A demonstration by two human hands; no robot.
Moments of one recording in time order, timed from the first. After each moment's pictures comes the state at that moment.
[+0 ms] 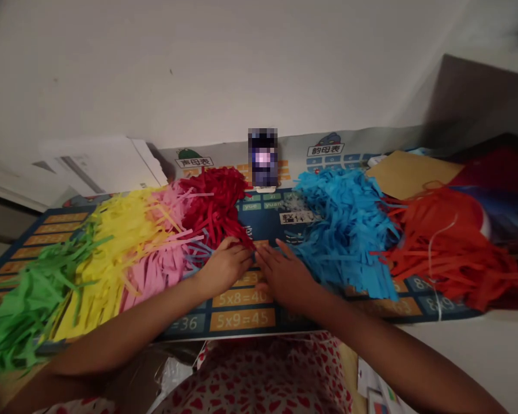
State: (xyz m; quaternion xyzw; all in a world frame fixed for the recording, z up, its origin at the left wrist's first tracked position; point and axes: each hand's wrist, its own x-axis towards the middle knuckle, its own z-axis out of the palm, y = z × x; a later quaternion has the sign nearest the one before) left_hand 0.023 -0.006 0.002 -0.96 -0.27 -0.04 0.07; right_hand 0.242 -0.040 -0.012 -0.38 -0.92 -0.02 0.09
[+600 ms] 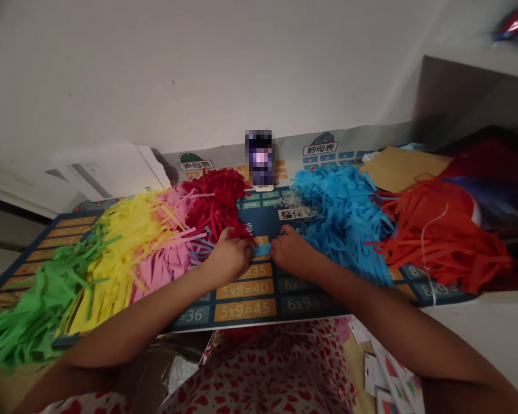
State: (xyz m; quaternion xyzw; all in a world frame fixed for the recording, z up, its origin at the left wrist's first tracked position) left_hand 0.039 -0.007 0.015 -0.94 -0.33 0.01 0.08; right_hand 0.253 -0.005 0.002 -0.31 -0.95 -0.06 0.00
